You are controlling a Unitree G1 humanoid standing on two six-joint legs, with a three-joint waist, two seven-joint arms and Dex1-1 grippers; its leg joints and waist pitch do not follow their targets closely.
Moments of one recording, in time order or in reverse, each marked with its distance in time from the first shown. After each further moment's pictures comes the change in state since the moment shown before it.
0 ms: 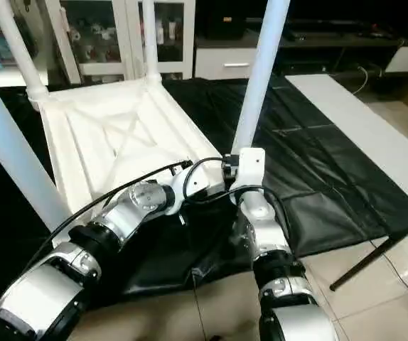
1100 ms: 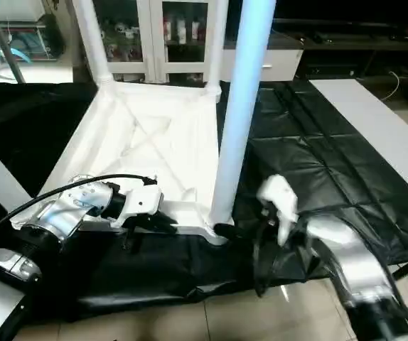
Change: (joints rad) left arm 0.108 0.291 -0.032 -0.159 -0.165 -0.293 -0.750; right arm 0.297 -0.499 0.203 -0.572 0.175 0.196 1.020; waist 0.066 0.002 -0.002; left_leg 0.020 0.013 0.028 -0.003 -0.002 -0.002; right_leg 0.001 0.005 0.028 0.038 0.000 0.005
